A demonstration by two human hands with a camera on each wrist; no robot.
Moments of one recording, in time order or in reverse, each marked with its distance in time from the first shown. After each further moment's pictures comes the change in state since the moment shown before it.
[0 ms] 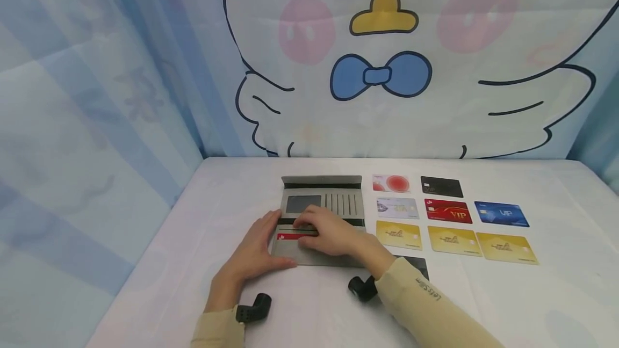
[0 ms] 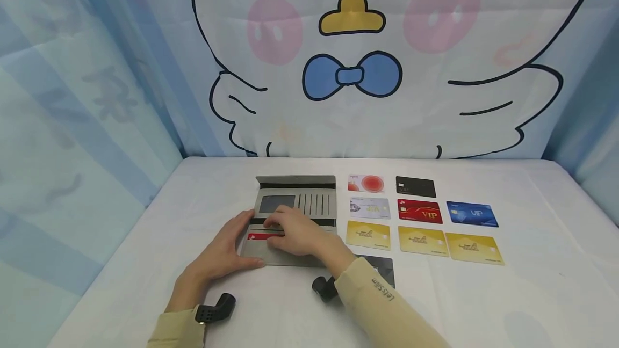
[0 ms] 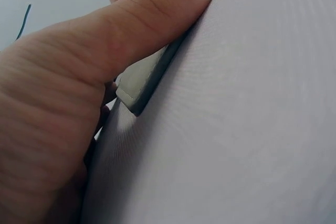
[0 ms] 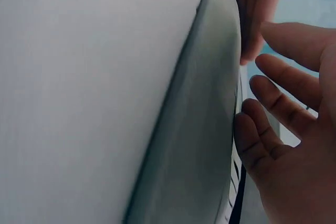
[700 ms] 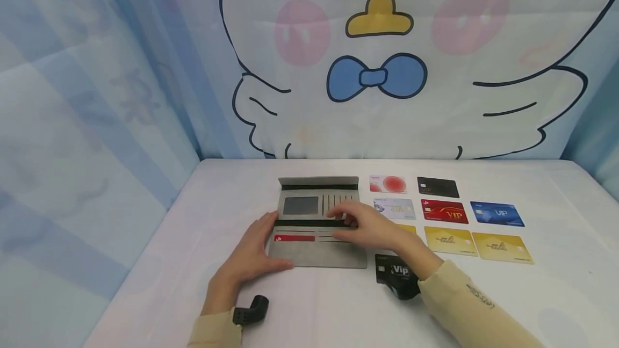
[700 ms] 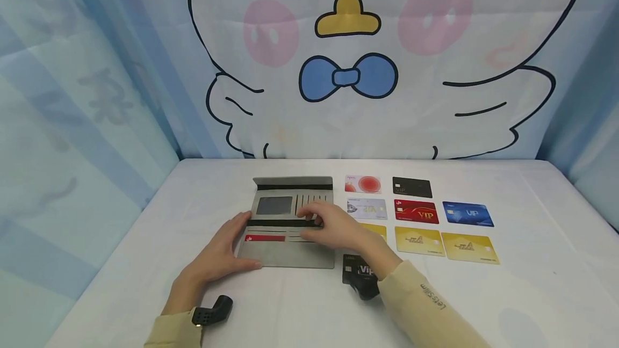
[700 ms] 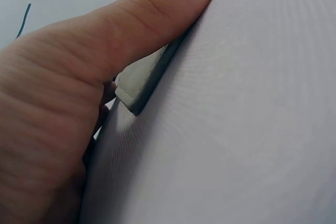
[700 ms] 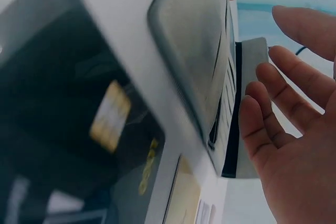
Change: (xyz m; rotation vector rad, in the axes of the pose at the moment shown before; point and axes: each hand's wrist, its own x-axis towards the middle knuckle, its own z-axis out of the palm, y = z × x) left_hand 0.001 0.000 0.002 -0.025 0.028 0.023; right_hand -0.049 0.034 -0.041 0.141 0.084 0.079
